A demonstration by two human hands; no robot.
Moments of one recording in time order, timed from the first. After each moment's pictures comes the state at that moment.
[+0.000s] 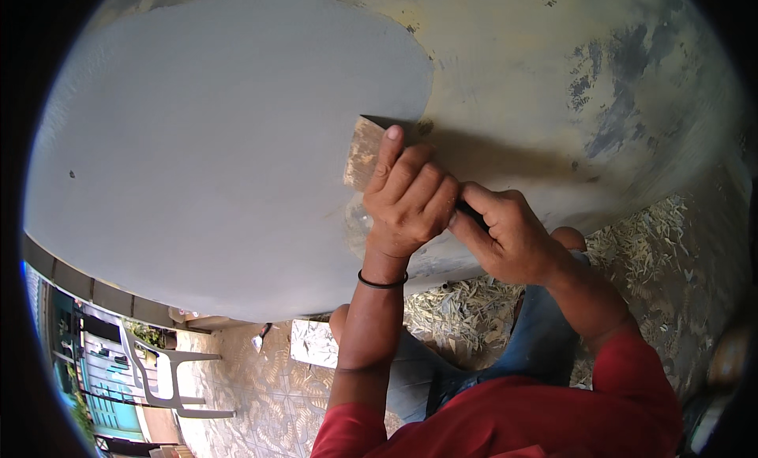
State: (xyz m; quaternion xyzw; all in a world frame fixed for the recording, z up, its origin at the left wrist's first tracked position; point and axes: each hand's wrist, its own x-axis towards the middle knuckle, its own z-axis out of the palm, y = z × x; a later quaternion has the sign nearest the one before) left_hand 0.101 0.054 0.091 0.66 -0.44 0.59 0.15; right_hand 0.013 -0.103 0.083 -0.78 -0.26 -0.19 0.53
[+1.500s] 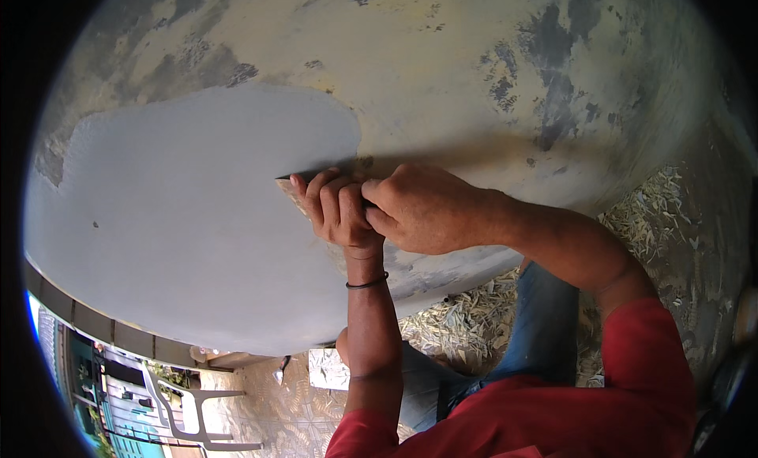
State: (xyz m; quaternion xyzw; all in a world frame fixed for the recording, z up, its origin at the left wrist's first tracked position) left_hand 0.107 0.057 0.092 0.66 -0.32 0.65 0.20; right_hand 0.031 -0.104 0.149 -0.87 -0.33 -0.16 0.33
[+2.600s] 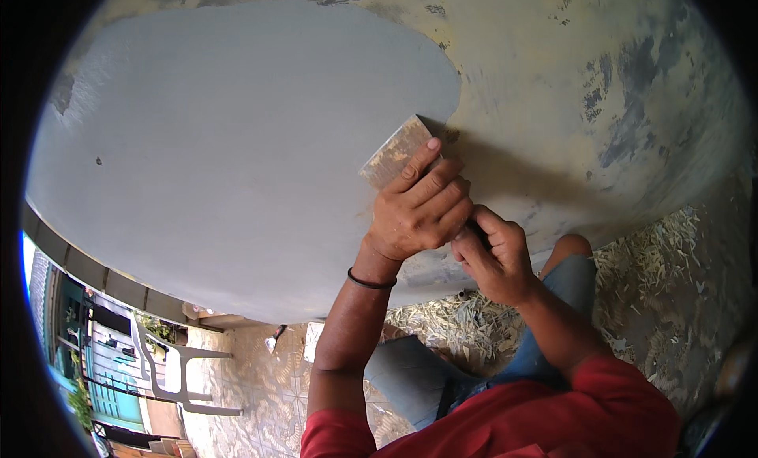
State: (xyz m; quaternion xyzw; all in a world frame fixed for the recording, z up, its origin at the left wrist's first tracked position) left_hand 0.100 0.089 0.107 0.65 -0.55 0.53 0.06; right_hand -0.001 -0.051 0.048 -0.63 -0.20 -0.17 0.73
